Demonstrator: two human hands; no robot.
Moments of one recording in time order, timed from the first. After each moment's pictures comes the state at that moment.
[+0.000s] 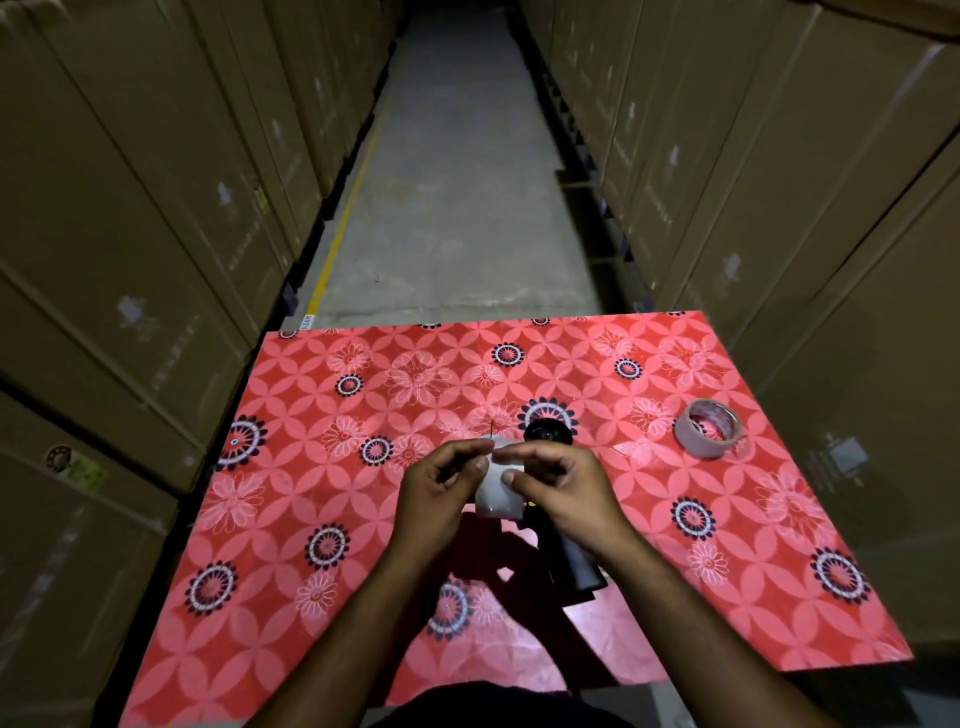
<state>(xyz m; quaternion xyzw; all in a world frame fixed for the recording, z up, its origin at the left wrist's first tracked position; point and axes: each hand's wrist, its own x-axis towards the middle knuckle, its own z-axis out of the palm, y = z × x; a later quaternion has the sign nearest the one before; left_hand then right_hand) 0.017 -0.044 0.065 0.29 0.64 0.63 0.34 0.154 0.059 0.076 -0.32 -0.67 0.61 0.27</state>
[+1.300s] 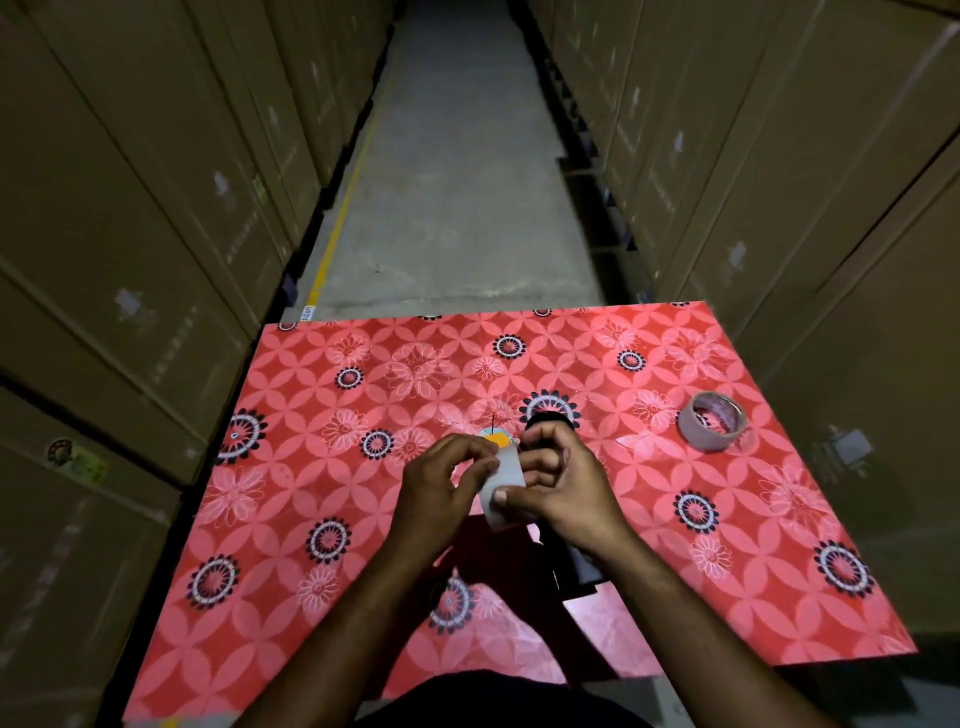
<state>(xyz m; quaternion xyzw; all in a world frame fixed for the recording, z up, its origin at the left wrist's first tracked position) 0.004 -0.041 0.051 0.50 0.67 0.52 0.16 0.155 0.055 0.071 -0.36 -0.62 0.66 0.23</state>
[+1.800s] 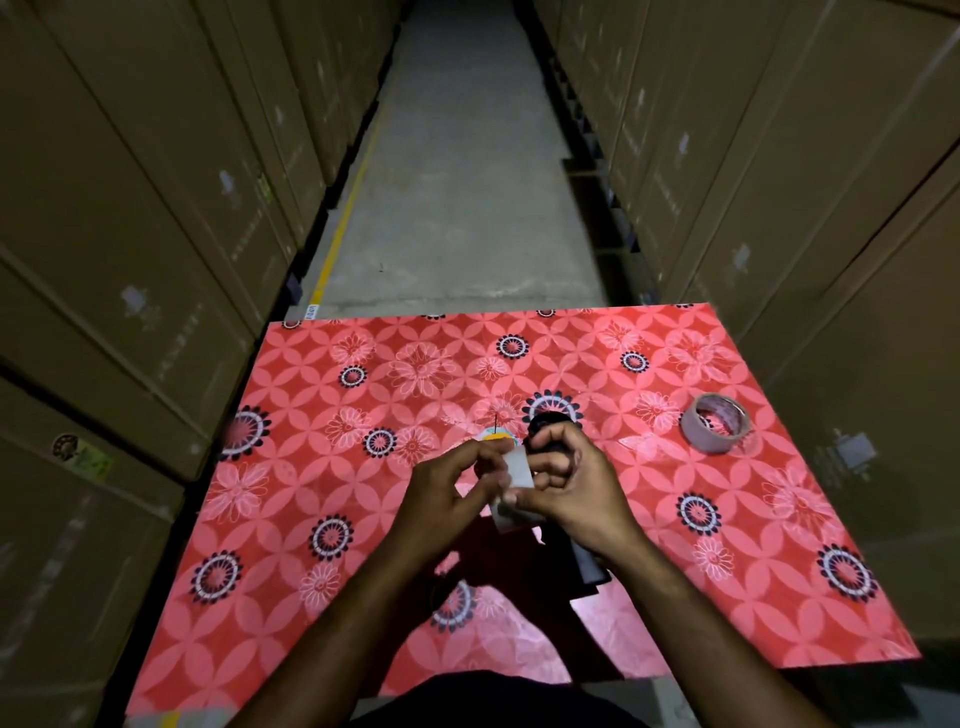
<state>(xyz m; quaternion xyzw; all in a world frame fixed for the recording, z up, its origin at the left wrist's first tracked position) 0.003 -0.047 0.055 0.49 0.66 0.51 0.25 0.162 0.060 0.065 -0.36 -0.64 0.64 0.23</state>
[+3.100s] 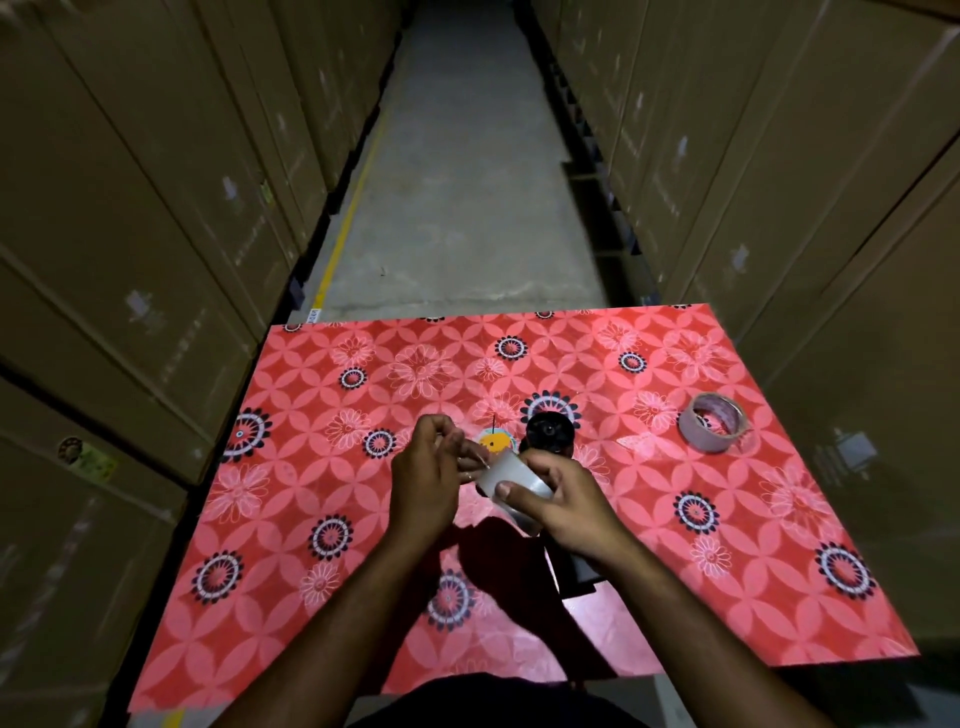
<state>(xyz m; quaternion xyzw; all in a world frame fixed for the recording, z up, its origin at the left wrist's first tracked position) 0.009 -0.033 0.058 0.32 0.70 0.59 0.23 0.163 0.050 0.070 -0.29 -0.72 0.60 0.20</state>
